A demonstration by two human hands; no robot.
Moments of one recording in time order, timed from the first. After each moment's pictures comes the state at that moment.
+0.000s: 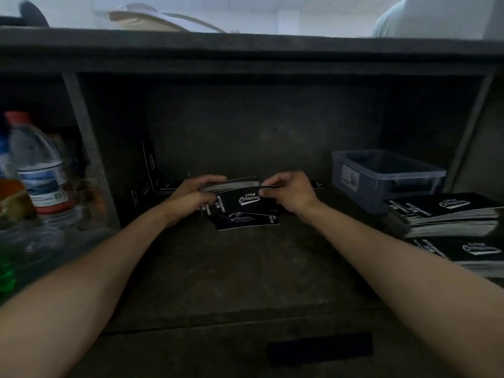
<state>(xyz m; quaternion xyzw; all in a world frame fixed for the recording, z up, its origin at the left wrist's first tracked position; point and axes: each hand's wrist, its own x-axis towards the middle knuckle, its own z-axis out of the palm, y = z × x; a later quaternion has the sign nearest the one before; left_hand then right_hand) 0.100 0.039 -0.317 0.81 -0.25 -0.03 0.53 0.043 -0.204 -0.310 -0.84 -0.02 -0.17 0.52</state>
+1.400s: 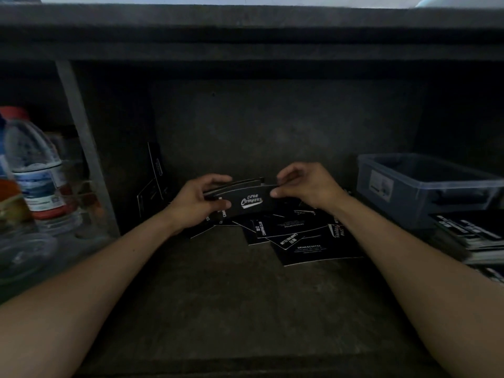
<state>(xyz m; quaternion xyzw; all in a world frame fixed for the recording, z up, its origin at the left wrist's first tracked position) 0.113 0.038 -0.322 0.81 -0.24 0.07 0.54 0.091 -0.227 -0.298 -0.86 -0.12 -0.16 0.46</state>
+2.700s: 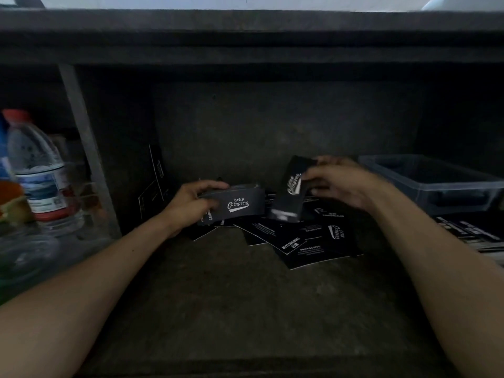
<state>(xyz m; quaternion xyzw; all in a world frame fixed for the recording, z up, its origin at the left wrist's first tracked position) 0.121 0.044 -0.326 0.83 -0.20 0.09 0.52 0.069 -0.255 -0.270 -0.73 0.00 -0.06 0.68</state>
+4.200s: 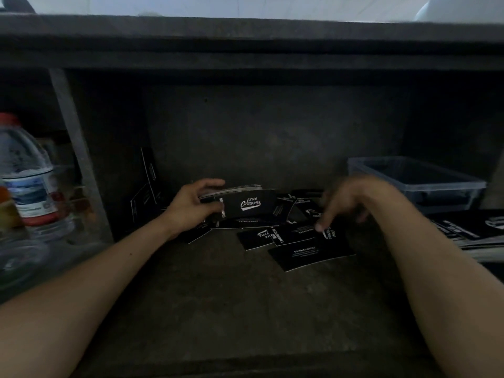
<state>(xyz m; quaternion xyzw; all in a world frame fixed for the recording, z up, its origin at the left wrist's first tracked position) 0.118 0.034 -0.327 0.81 -0.23 0.08 0.54 0.046 -0.270 -0.255 -0.97 0.17 0.13 0.13</state>
